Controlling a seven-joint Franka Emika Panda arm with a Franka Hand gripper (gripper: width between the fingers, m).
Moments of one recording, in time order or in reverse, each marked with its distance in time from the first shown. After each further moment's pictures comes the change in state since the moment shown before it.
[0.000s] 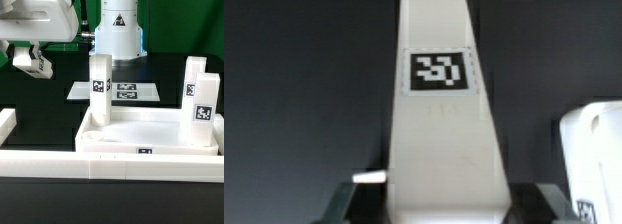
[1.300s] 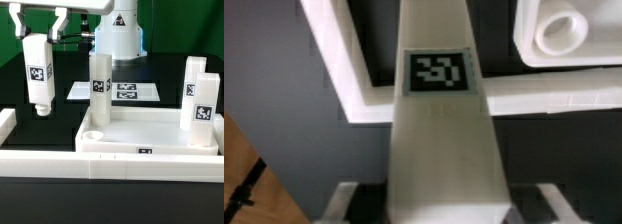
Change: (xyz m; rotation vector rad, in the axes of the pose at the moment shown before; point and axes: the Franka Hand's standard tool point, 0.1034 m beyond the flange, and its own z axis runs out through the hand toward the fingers) arm 0.032 -0.064 -0.058 -0.069 0.766 0.002
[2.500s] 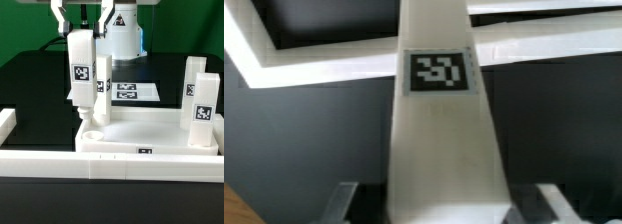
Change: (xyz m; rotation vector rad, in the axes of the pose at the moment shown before) arm 0.028 -0.061 -0.006 0.059 0.024 0.002
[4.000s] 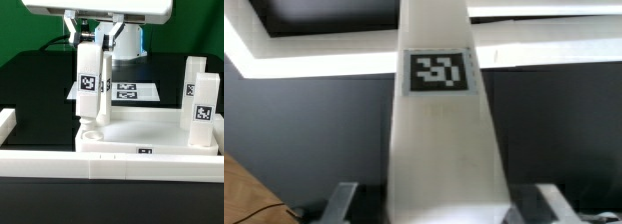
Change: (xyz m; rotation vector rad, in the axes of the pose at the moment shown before) arm -0.019 -0.010 0.010 -0.051 0.131 -0.037
